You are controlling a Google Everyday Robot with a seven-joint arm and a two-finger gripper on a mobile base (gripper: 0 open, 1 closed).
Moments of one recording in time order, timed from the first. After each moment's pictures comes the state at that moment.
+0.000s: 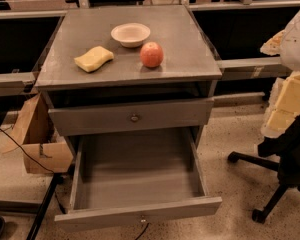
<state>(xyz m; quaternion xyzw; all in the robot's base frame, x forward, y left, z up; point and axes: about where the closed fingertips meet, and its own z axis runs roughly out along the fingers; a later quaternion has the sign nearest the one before) 0.438 -0.217 0.976 -0.60 0.78 -0.03 0.16</state>
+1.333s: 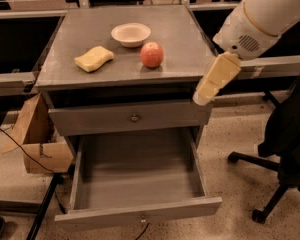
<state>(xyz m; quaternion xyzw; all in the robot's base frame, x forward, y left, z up) 0.523 -0.140 0.961 -0.56 0.79 0.04 0.24</state>
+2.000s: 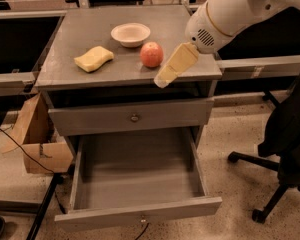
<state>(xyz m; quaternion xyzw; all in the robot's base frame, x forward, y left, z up) 0.581 -0.072 0.959 -0.50 0.80 0.09 0.32</state>
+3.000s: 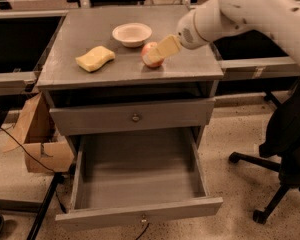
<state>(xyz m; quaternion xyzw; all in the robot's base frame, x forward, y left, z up) 0.691 -0.066 0.935 -0.38 0.82 0.11 0.42</state>
